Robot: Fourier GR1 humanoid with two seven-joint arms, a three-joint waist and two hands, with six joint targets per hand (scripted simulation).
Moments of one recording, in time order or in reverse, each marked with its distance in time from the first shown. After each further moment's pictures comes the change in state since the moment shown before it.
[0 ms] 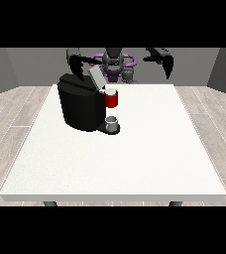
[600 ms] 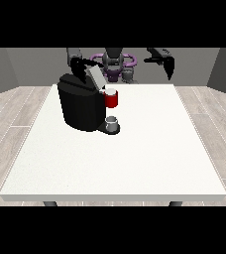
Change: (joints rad) left arm 0.022 0.029 -0.017 -0.053 0.030 0.031 -0.001; right arm -0.111 -0.013 -0.009 0.087 0.032 0.013 -0.031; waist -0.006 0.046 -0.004
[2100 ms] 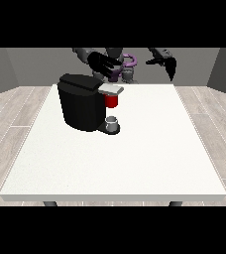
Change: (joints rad) left arm -0.018 0.035 -0.034 0.030 0.017 0.030 -0.053; right arm -0.228 0.070 0.069 0.111 0.131 -0.035 0.024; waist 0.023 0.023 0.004
